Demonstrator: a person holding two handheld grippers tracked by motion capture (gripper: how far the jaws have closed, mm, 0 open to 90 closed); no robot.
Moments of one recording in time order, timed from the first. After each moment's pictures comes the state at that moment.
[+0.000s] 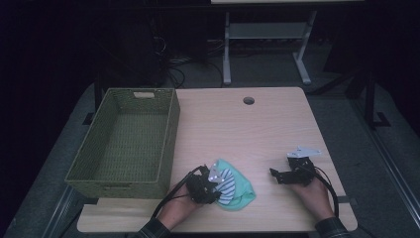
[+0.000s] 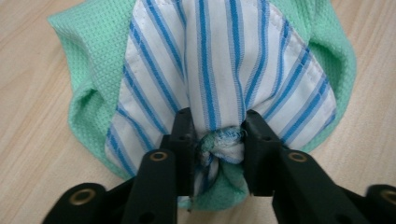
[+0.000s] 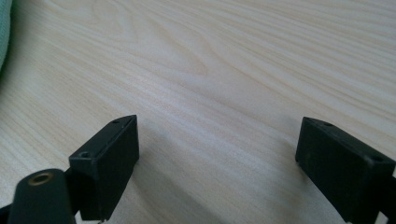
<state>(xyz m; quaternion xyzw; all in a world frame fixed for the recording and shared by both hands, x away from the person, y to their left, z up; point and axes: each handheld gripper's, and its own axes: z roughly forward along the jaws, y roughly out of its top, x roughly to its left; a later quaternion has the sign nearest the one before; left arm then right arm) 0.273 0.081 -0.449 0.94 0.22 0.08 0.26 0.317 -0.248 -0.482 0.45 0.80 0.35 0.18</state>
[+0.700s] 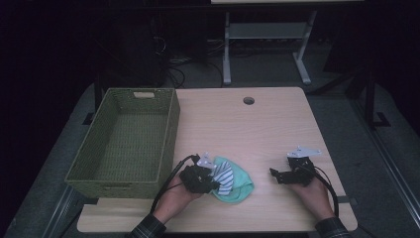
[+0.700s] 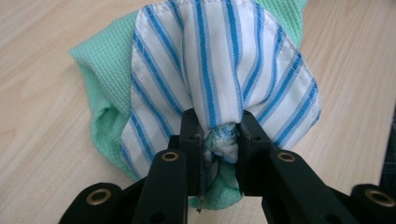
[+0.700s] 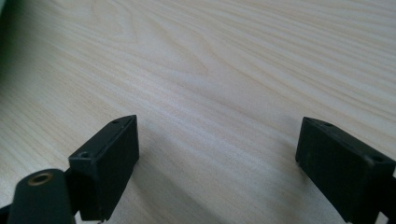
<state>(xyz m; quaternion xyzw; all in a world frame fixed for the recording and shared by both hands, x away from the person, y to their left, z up) 0.292 0.098 -0.424 0.91 0.26 0.02 0.32 0.318 -0.248 -0.482 0.45 0.80 0.35 0.18</state>
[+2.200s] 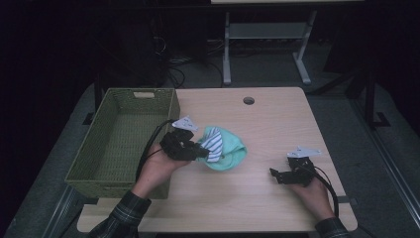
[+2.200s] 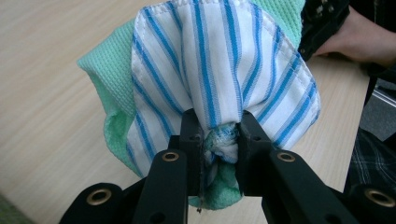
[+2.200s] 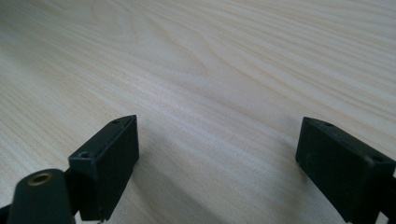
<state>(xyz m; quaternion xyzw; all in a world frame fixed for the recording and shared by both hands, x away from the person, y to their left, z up) 0.330 0.136 -0.325 0.88 0.28 0.05 0.38 0.317 -0.248 -0.482 0.45 0.80 0.35 0.18</state>
